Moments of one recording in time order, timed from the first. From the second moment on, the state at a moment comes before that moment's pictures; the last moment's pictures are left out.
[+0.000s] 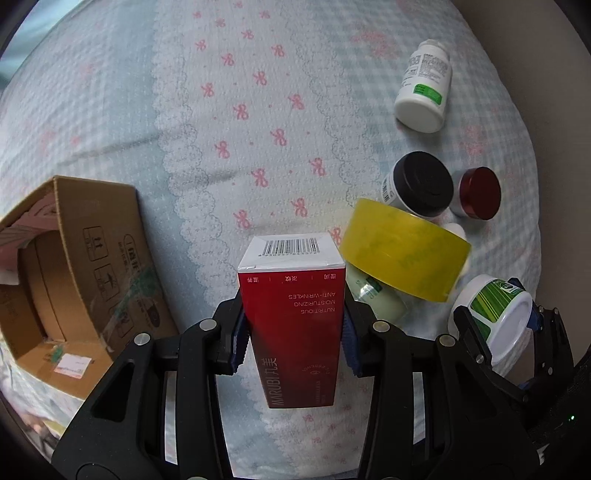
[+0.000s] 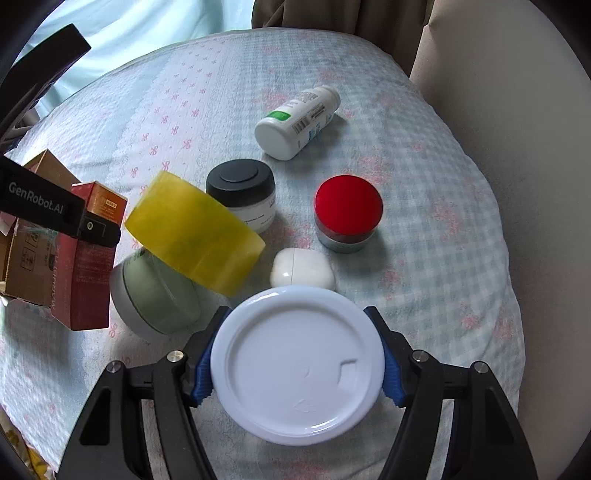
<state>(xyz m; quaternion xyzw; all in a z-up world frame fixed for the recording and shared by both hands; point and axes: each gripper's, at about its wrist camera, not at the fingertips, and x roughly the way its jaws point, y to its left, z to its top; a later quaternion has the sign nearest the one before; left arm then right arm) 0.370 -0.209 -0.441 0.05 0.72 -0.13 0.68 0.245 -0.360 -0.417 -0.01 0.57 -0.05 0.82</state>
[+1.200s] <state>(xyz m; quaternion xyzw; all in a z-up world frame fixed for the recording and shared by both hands) 0.310 0.152 -0.226 -0.04 0.60 -0.10 0.79 0.248 -0.068 -0.186 0.01 0.51 0.05 0.86</state>
